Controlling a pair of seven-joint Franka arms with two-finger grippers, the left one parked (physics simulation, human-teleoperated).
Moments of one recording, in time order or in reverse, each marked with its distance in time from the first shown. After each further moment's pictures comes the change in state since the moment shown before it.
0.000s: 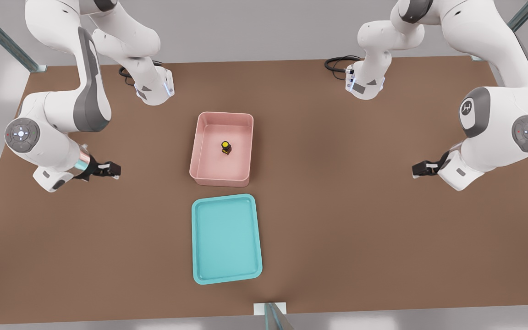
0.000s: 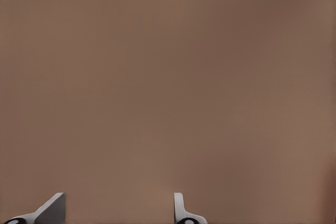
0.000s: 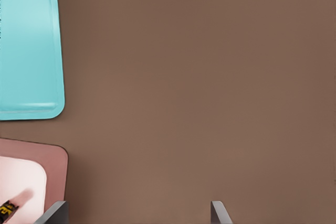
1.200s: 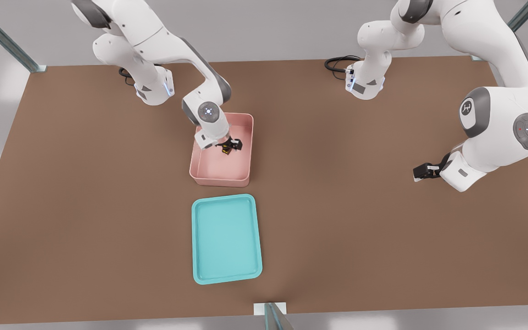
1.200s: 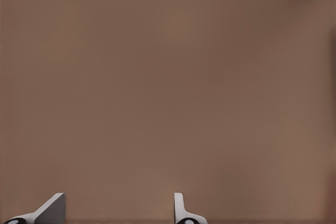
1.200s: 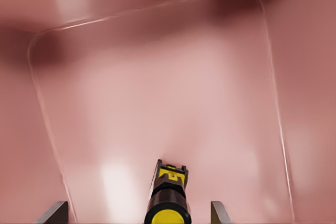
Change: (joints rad) arm 0.607 0.100 0.101 -0.643 0.147 0.781 0.980
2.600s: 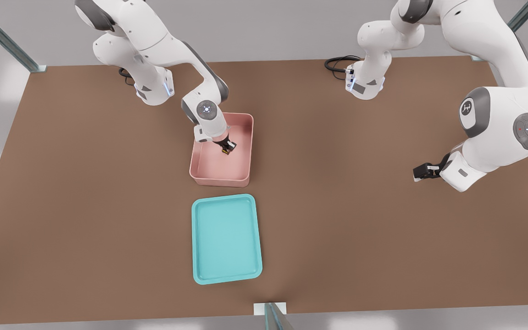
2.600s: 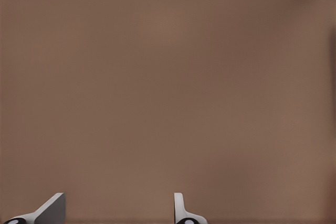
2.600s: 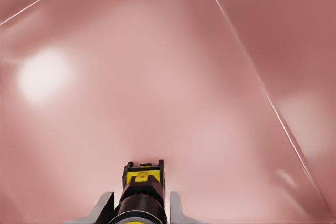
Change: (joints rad) arm 0.031 0.018 -0.011 -0.099 0.001 0.145 0.317
